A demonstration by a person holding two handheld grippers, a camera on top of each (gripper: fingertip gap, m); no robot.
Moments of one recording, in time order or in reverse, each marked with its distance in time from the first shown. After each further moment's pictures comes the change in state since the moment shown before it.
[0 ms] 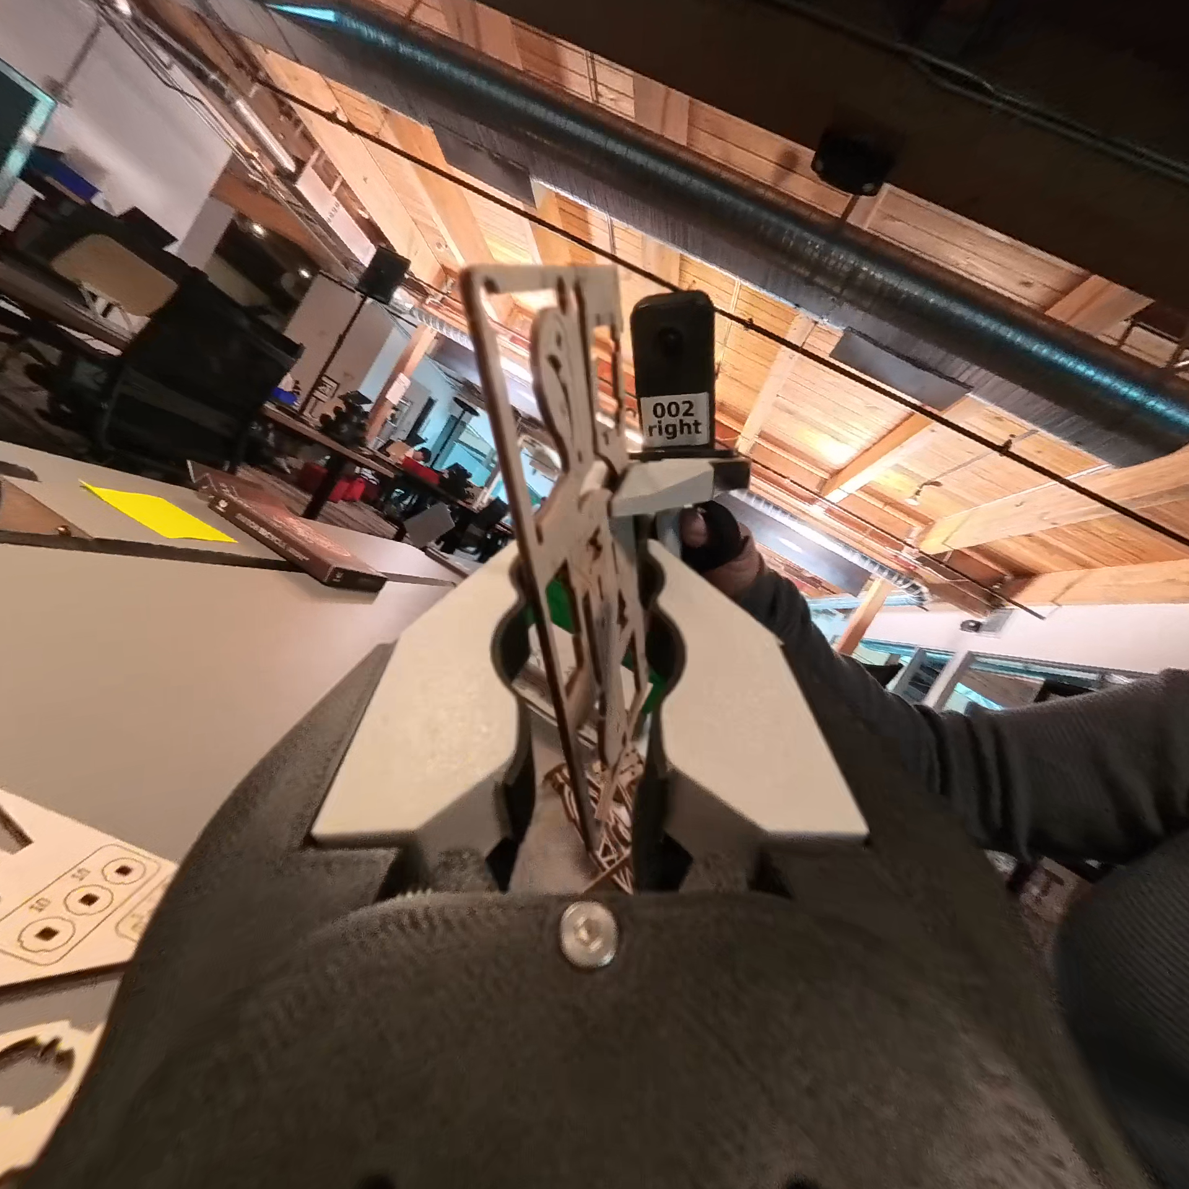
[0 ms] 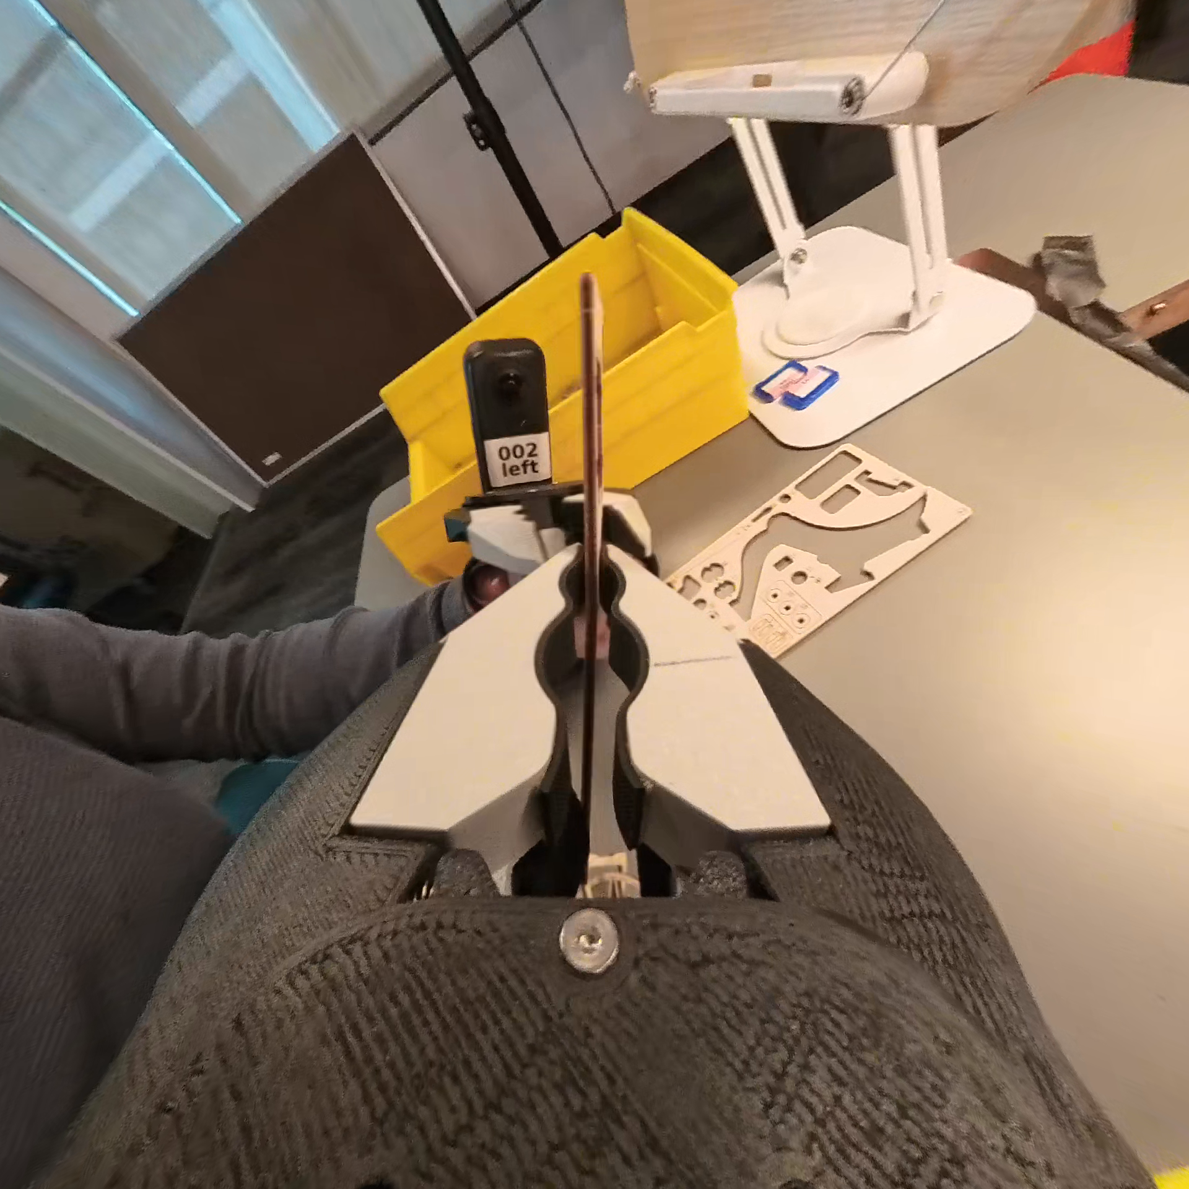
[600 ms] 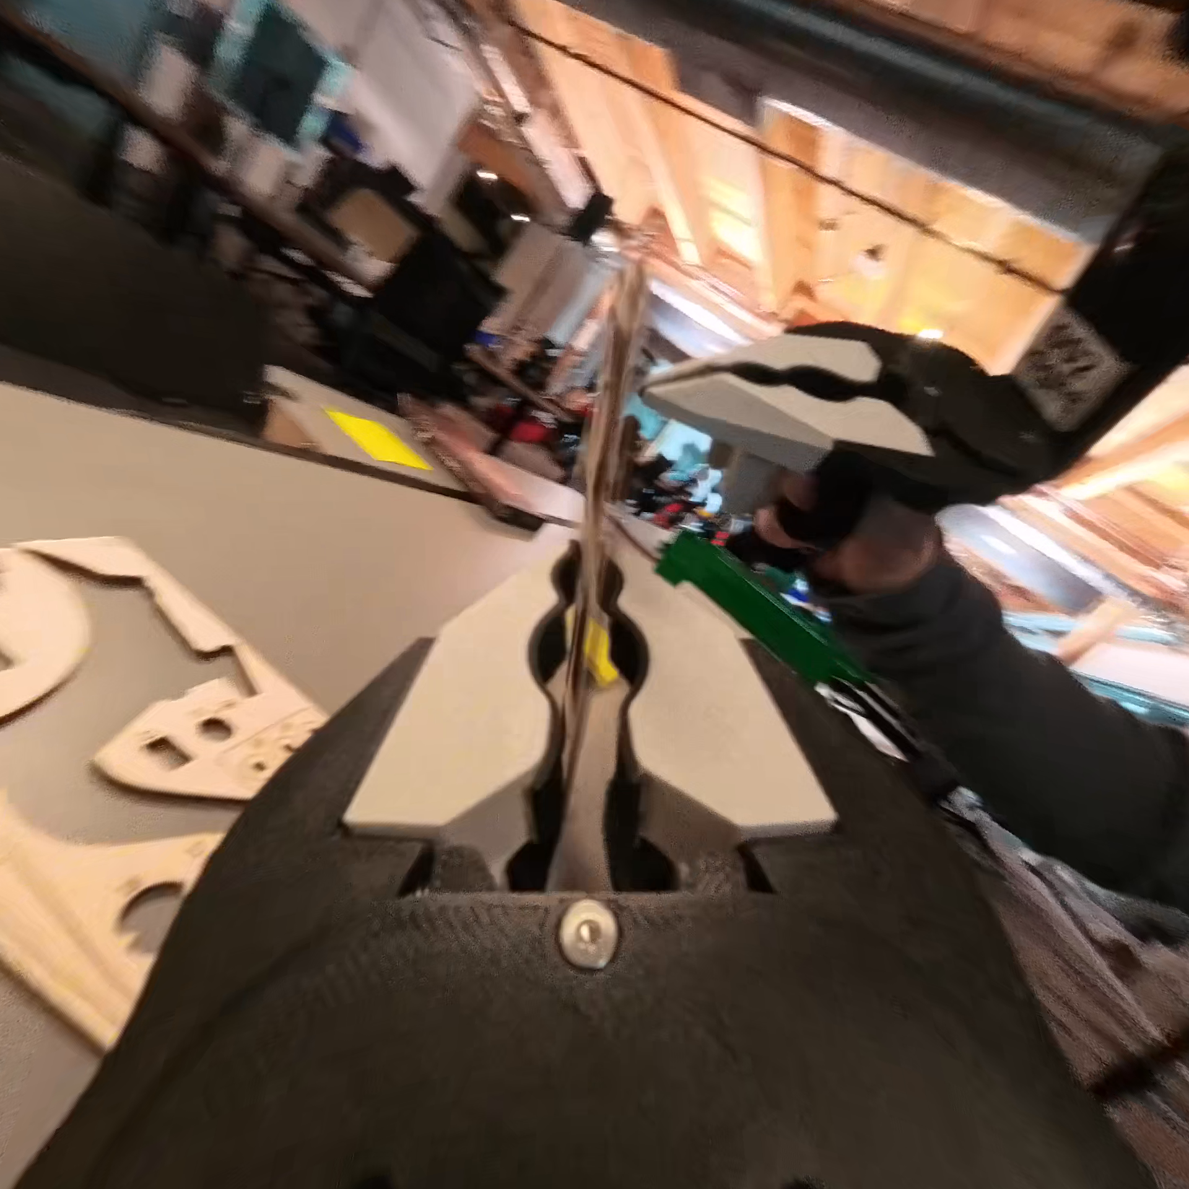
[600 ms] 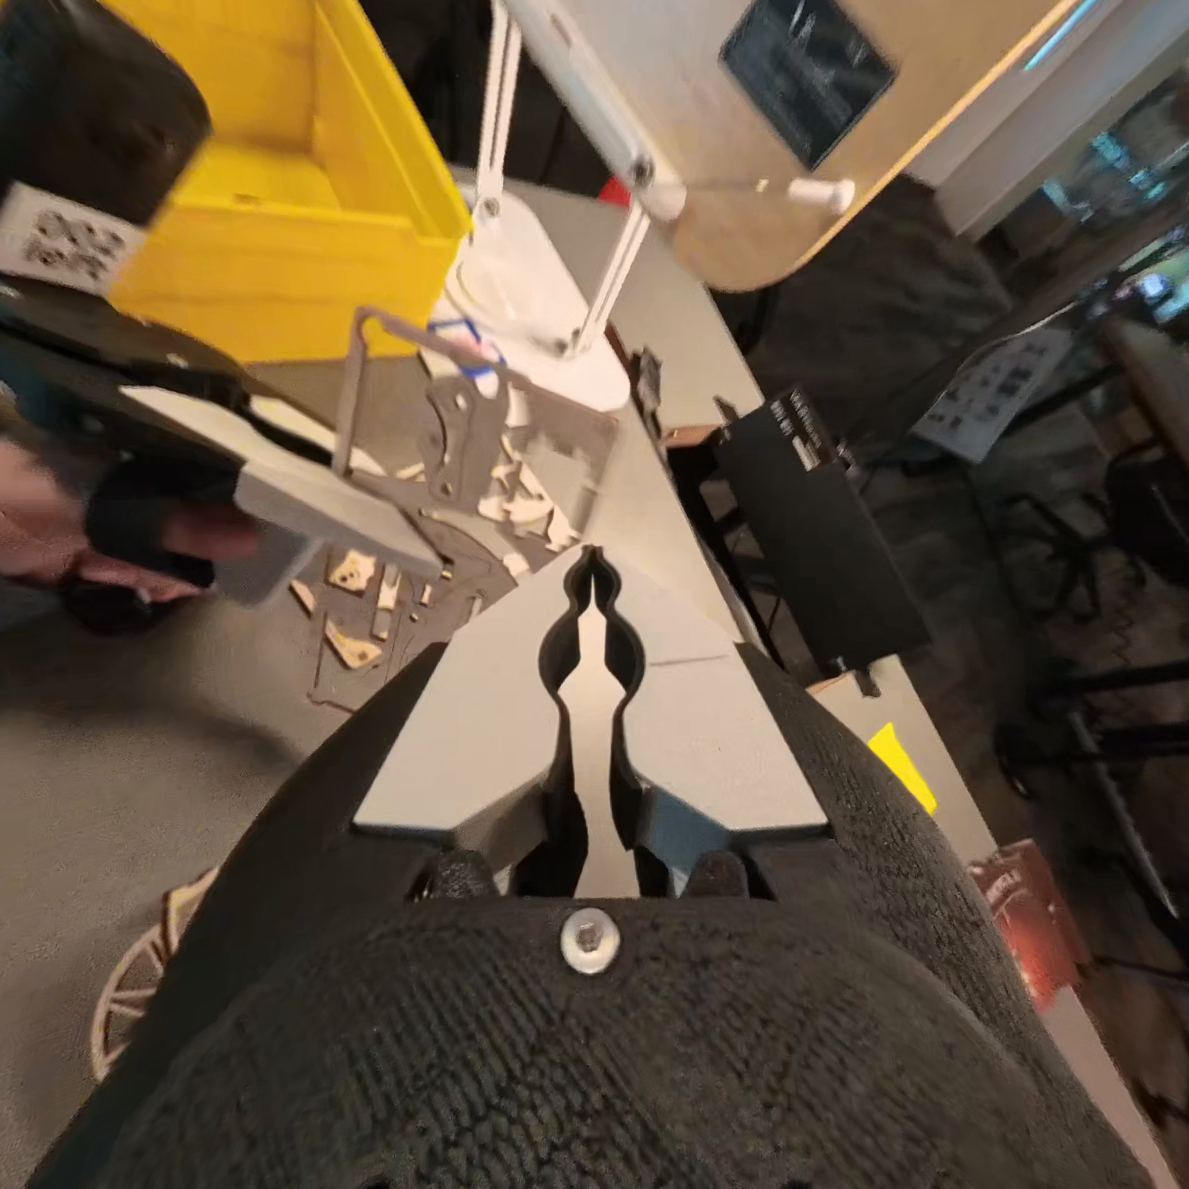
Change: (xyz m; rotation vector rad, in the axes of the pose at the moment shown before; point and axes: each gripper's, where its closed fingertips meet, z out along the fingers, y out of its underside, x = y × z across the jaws) left arm -0.048 0.012 -0.008 -0.081 -0.330 0.018; right arm 0.056 -0.023 -0.007 -0.173 0.663 -0.706
